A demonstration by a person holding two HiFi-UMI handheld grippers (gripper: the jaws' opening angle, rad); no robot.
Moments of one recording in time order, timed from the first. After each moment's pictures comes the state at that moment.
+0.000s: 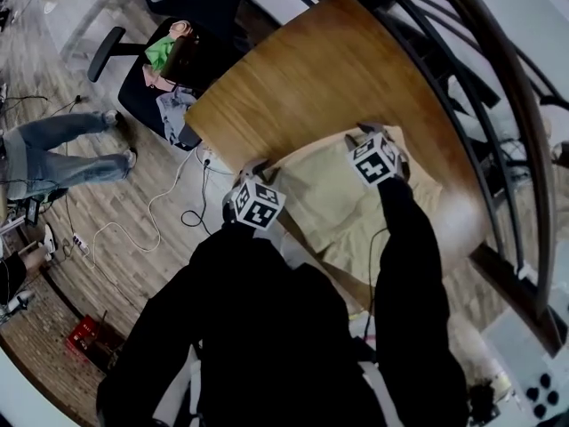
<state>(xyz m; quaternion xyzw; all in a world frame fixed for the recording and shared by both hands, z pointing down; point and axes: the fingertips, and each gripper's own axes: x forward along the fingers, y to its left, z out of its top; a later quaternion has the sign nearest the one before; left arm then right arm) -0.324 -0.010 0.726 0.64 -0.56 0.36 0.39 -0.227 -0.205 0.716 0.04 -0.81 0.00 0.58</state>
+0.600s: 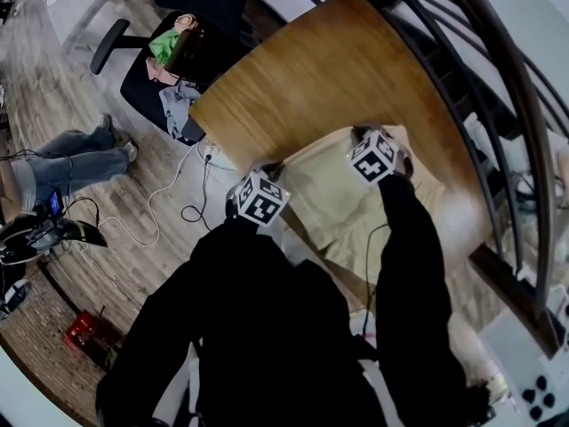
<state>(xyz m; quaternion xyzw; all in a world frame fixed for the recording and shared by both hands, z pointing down) -0.314 -0.009 0.718 0.66 -0.53 0.34 0.42 -0.232 -0.200 0.722 0.01 -0.79 -0.06 0.61</state>
